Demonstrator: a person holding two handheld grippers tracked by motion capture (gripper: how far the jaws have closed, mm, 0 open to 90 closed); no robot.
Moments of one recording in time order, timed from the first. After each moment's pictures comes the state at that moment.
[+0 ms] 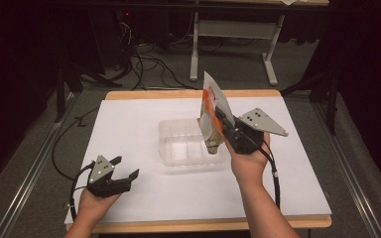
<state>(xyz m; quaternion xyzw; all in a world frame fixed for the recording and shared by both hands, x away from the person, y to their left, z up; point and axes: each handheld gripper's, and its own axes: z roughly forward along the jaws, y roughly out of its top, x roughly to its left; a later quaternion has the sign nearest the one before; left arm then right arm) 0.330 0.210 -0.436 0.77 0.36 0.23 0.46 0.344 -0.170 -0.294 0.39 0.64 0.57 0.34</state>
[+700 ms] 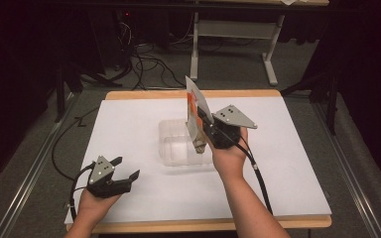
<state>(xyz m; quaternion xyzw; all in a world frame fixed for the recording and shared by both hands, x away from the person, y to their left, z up) 0.328 0.209 -0.435 0.78 0.36 0.23 0.47 0.374 -0.132 -0.315 0.39 0.66 0.54 0.33</state>
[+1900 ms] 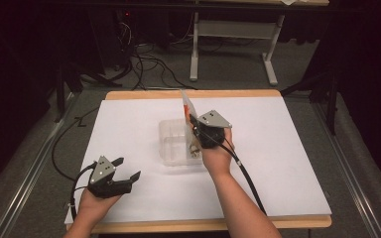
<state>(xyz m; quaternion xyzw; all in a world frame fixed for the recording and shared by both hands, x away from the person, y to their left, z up) 0.329 0.208 -0.437 0.78 0.35 0.22 0.46 0.413 -0.111 -0.375 0.41 0.70 0.49 0.33</state>
